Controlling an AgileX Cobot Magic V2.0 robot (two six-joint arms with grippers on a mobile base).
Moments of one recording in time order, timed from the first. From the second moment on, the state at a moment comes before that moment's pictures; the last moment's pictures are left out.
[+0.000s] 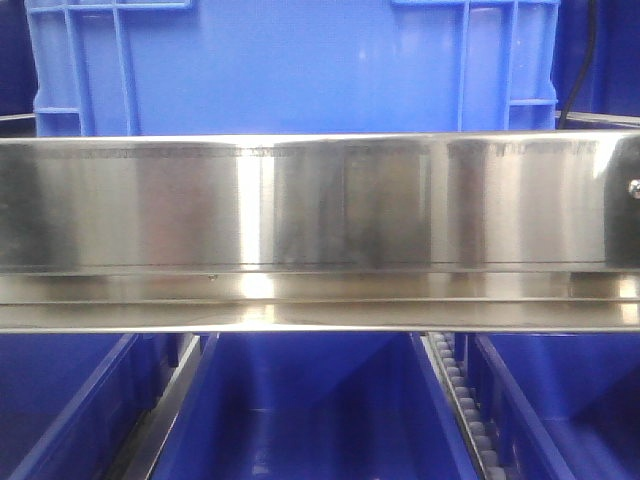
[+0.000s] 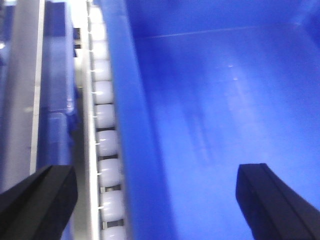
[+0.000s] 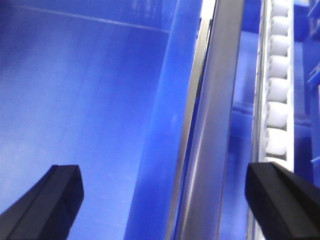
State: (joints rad) left arm -0.23 1.85 -2.03 0.01 1.10 -0.13; right arm 0.46 1.99 -2.20 0.03 1.22 0.04
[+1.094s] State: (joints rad) left arm -0.23 1.87 -2.06 0.00 1.17 -0.15; right arm 0.46 2.00 -2.24 0.11 1.24 0.06
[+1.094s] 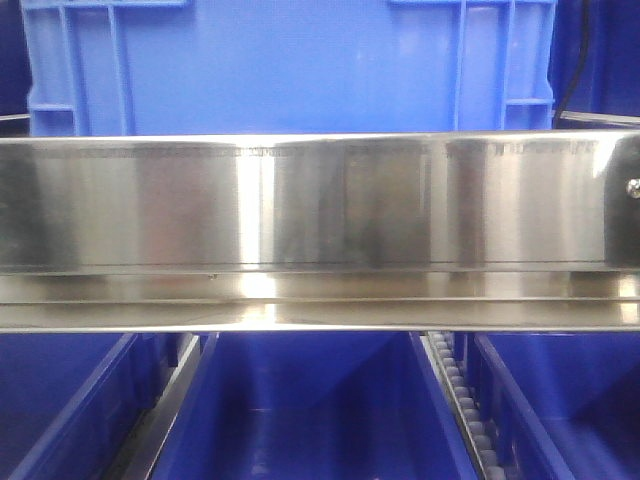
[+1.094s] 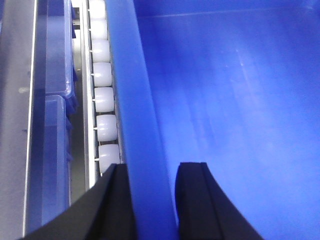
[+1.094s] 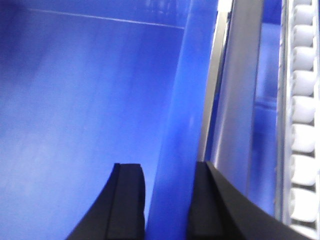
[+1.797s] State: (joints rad) left arm -0.23 1.81 -2.38 -0.01 1.29 -0.15; right arm 0.46 1.92 -2.50 0.12 1.31 0.07
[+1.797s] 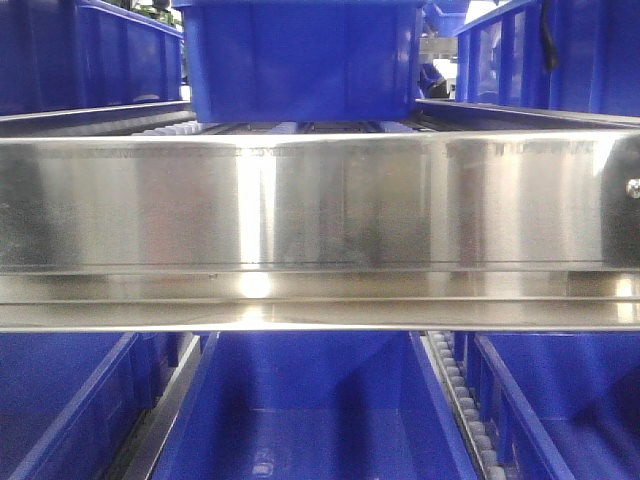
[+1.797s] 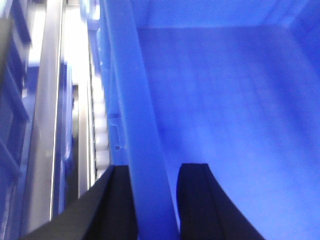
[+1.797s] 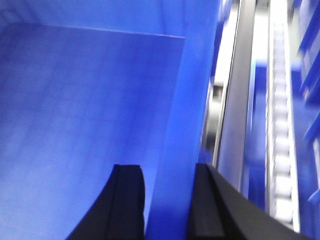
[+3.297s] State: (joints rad) left arm -0.23 1.81 -2.39 -0.03 1.30 -0.16; right arm 0.46 1.92 -2.50 0.12 1.32 0.07
